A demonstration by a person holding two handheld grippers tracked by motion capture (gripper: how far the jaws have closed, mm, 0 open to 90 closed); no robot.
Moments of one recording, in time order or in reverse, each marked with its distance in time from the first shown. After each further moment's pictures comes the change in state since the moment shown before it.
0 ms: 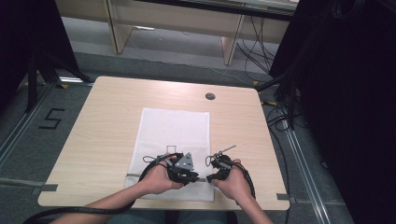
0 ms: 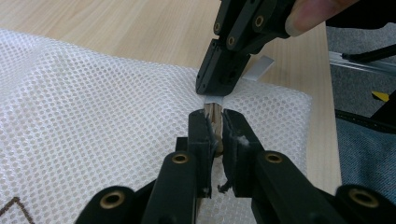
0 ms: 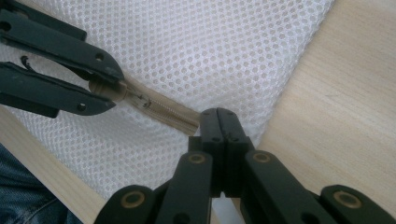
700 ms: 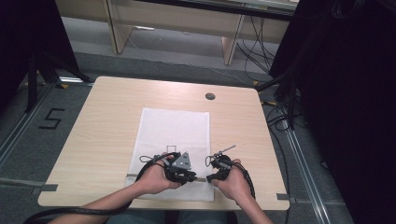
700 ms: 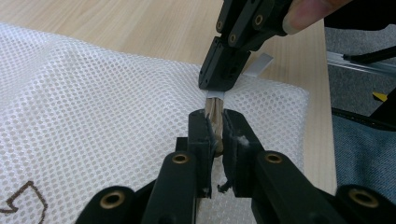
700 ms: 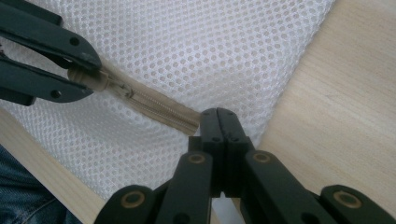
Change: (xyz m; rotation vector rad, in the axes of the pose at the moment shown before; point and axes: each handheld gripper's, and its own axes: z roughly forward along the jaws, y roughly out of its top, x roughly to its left) left arm 0.001 -0.002 -0.010 0.002 0.011 0.001; right arm 0.001 0.000 0.000 0.000 -0.003 -0.001
